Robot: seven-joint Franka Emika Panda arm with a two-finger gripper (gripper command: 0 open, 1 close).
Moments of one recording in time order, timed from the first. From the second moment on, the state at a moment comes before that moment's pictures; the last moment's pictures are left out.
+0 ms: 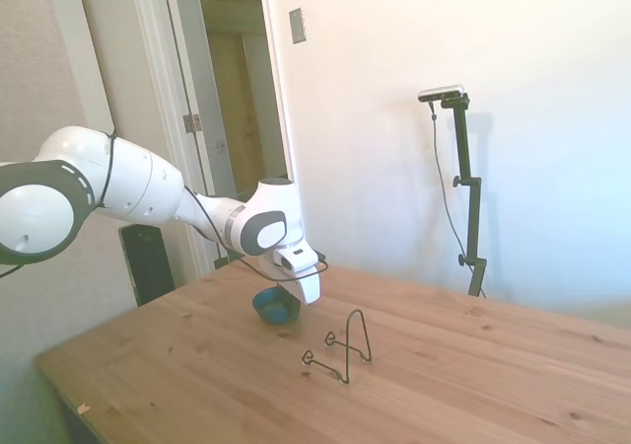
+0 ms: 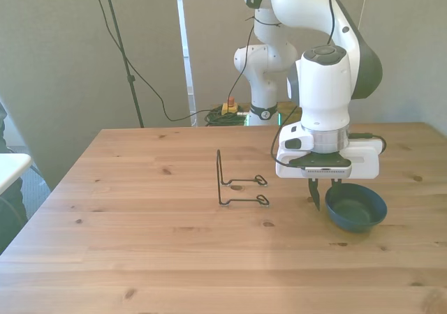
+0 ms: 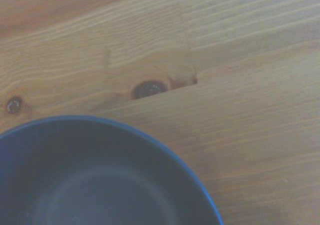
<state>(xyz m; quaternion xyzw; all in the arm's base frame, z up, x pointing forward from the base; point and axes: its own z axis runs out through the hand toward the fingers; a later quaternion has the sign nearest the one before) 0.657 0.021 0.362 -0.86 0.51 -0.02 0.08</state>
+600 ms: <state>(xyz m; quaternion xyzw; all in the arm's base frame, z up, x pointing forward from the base) 0.611 0.021 0.438 -0.88 0.47 -0.07 0.07</state>
